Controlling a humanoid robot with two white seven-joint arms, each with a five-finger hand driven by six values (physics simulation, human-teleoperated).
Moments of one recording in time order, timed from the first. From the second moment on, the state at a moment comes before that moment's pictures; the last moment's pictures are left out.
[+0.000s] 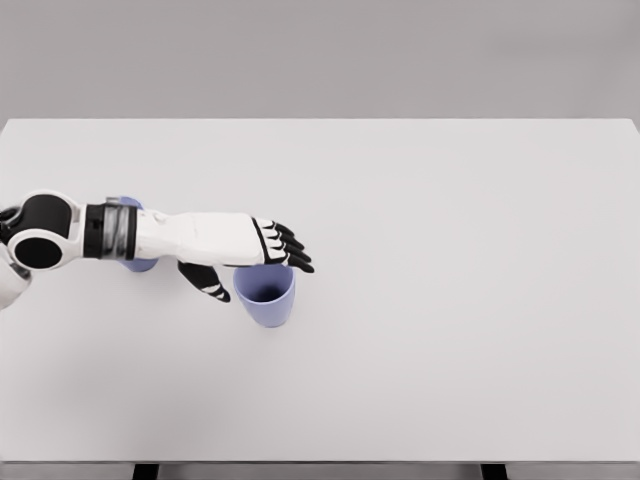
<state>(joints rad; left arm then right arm) -0.82 0.78 -1.01 -1.57 -0.16 -0.61 -0.52 -0.03 0.00 -0.07 0.14 0.07 -0.15 0.14</state>
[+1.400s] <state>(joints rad) -0.88 0.99 -0.94 -1.55 0.18 -0.61 -0.50 -0.03 0.00 -0.07 0.14 0.07 -0.15 0.14</state>
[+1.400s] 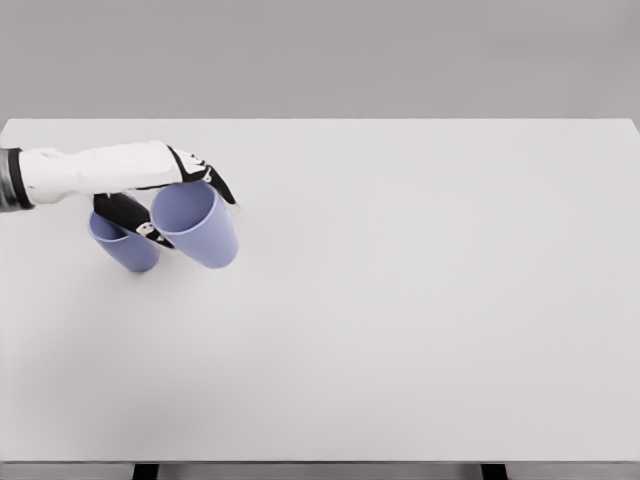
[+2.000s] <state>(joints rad) -0.96 1.12 -0.95 -1.47 0.25 -0.61 -0.52 -0.03 0.00 -0.07 0.14 0.07 -0.15 0.14</state>
